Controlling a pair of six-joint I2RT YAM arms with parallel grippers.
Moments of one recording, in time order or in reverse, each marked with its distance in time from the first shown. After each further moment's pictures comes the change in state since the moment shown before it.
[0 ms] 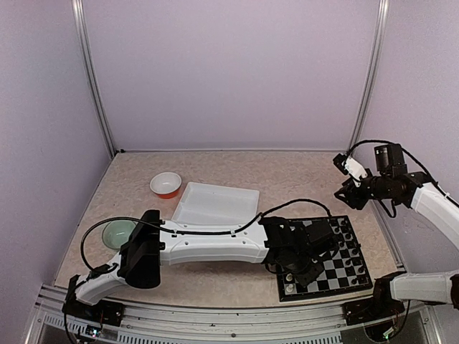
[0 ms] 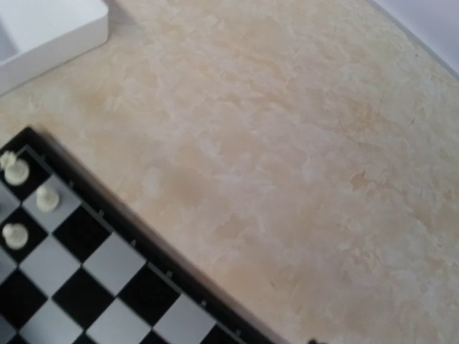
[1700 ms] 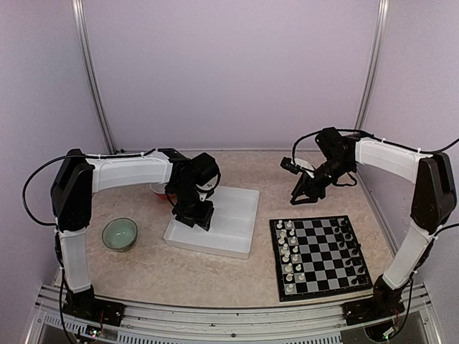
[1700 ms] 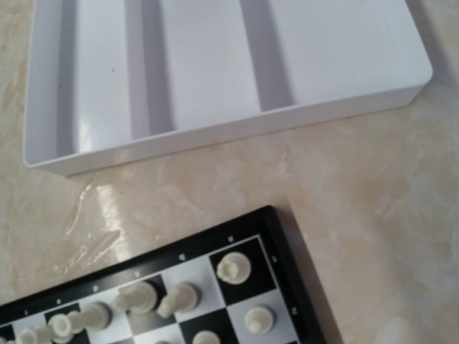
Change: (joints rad) left arm 0.614 -0.549 -0.766 -0.149 0.154 -0.142; right arm 0.205 0.661 0.517 -0.344 -0.360 -0.189
